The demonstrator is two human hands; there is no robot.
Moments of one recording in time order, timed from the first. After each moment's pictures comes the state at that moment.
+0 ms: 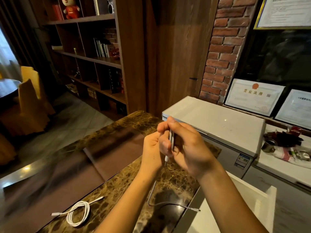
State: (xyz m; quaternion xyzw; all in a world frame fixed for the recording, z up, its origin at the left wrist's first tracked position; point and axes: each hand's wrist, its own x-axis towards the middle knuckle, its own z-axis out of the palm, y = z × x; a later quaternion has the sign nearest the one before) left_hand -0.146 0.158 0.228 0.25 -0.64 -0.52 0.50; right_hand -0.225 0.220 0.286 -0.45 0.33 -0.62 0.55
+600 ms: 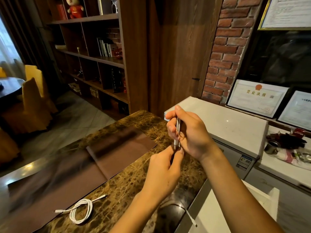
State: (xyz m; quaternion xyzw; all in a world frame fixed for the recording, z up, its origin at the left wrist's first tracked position) left_hand -0.129 0.193 0.214 0.33 -0.77 -0.36 0.41; right_hand -0.244 0.189 0.291 -0.45 0.43 -0.63 0.47
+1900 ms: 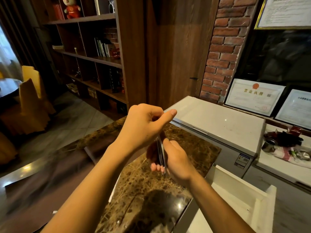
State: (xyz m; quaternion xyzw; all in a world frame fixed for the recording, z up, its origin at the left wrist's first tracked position) left_hand -0.106 0.134 0.311 0.24 -0.85 -0.19 0.43; right_hand -0.208 0.212 0.240 -0.49 0.46 -0.54 0.50
